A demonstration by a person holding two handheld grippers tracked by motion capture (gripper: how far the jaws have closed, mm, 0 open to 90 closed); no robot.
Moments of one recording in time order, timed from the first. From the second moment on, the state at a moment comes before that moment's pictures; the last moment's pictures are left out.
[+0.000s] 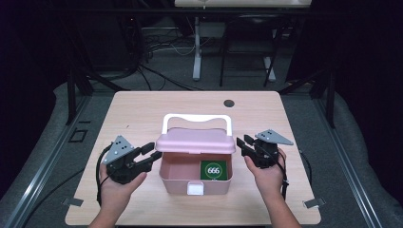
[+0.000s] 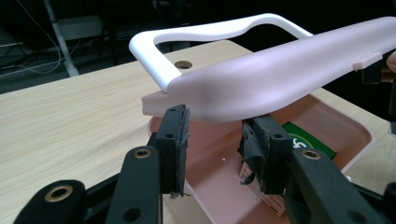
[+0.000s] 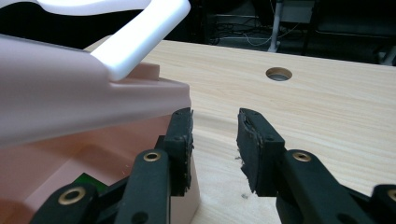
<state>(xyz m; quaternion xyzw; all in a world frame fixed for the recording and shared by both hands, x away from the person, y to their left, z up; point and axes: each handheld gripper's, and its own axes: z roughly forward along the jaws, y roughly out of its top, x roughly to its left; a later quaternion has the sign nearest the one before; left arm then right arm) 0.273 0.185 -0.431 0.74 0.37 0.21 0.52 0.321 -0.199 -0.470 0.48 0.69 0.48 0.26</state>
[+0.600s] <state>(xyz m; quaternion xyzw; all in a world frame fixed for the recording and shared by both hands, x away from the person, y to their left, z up) 0.265 0.188 -0.447 0.75 0.38 0.20 0.51 0.322 -0.200 -0.472 0.48 0.69 0.48 0.25</state>
